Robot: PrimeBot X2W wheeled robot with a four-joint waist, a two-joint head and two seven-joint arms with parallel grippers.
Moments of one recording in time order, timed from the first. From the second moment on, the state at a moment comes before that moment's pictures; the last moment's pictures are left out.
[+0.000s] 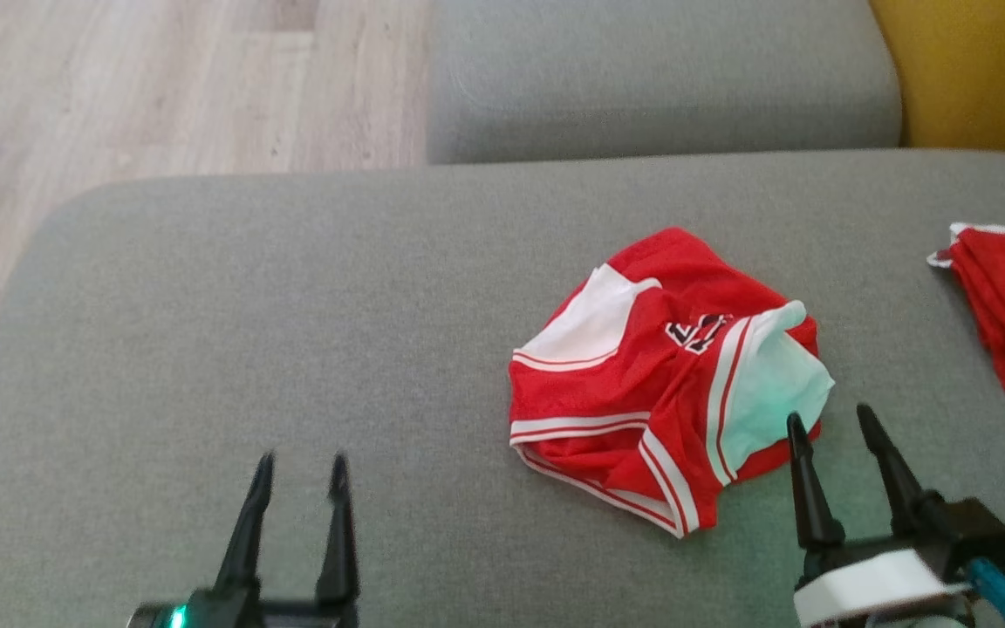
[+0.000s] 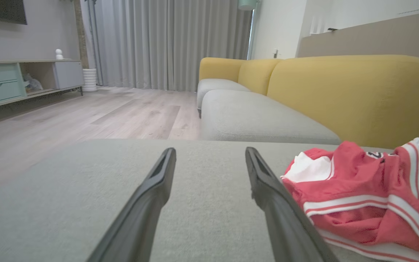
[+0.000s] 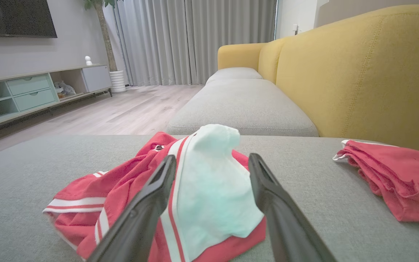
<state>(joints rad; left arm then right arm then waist) 0.15 0.08 -0.28 0.05 -0.19 0.12 -0.25 0.10 -0.05 0.02 0.19 0.06 0.13 -0.26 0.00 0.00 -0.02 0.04</state>
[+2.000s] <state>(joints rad) -0.32 0.05 -0.67 0.55 -0.32 -0.06 -0.25 0.03 -0.04 0.05 0.09 0.07 0.13 -0.26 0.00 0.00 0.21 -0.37</state>
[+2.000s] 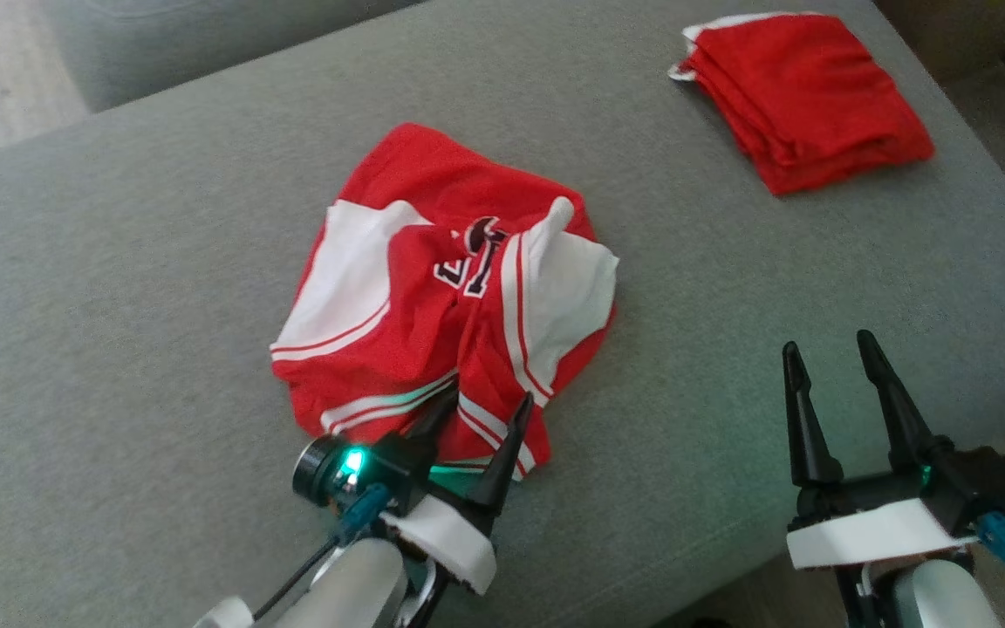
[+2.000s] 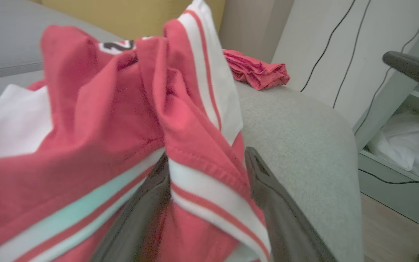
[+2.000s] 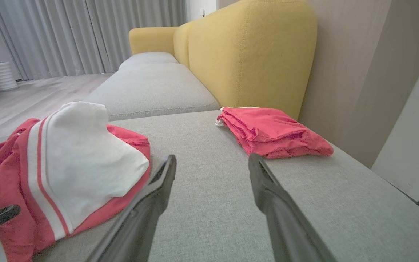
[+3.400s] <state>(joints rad) -0.44 0.48 -1.00 0.35 -0.66 -0.06 -0.19 0.03 -0.04 0.01 0.08 0.02 0.13 -0.26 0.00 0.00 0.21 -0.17</state>
